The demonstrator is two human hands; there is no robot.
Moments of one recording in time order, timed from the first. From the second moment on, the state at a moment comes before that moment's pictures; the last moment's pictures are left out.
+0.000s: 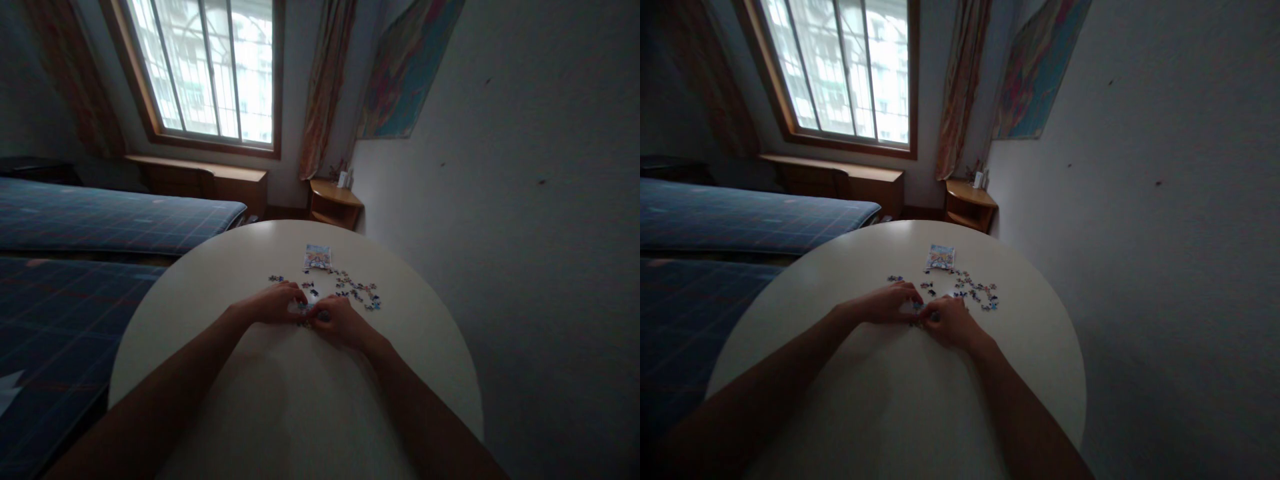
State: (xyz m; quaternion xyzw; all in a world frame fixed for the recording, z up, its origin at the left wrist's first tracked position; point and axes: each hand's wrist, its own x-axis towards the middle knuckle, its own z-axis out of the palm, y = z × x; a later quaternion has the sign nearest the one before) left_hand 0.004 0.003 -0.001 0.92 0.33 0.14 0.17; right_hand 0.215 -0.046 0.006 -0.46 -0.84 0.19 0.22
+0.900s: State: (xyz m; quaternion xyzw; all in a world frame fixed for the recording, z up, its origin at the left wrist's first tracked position) left_hand 0.006 -0.001 0.005 0.92 0.33 0.12 0.16; right_hand 0.217 -0.046 0.003 -0.46 -0.84 0.20 0.22
